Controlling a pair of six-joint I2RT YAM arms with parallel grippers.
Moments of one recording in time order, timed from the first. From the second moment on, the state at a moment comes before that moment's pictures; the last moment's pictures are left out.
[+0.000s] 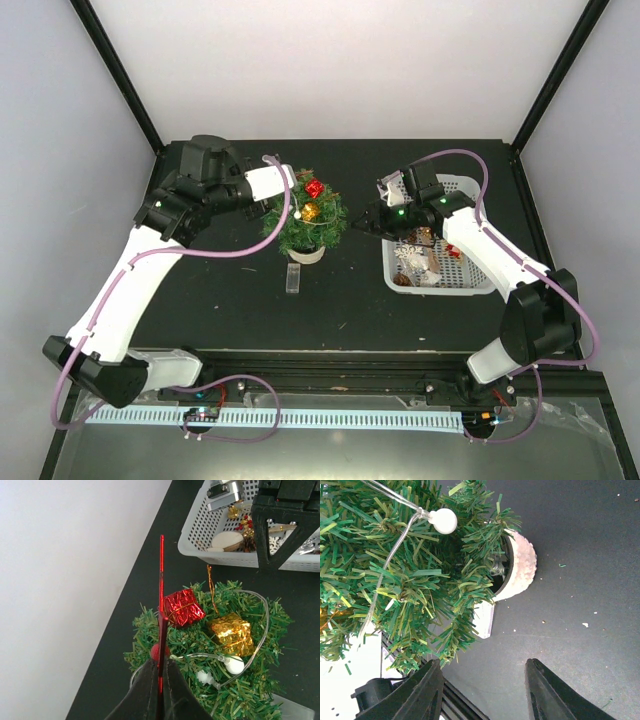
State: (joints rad) left arm -0.43 1.25 1.50 -0.78 0.29 0.80; right arm 0.41 1.53 1.24 -0.63 -0.62 0.56
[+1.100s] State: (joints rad) left arm -0.36 1.36 1.51 -0.82 0.42 0.74; right arm 0.41 1.57 1.26 -0.64 -0.62 0.56
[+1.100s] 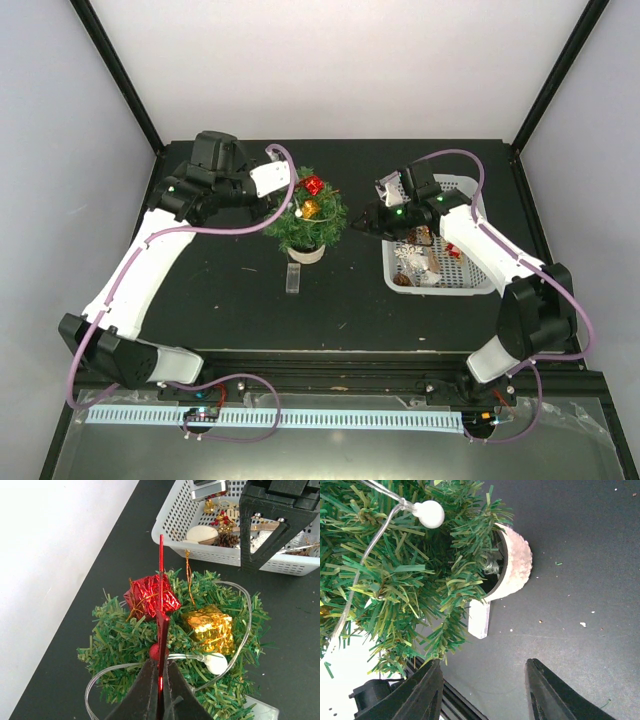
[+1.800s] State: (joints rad) left arm -0.35 1.38 1.50 -0.82 0.44 0.72; right arm 0.41 1.58 1.26 -0.65 -0.62 0.56
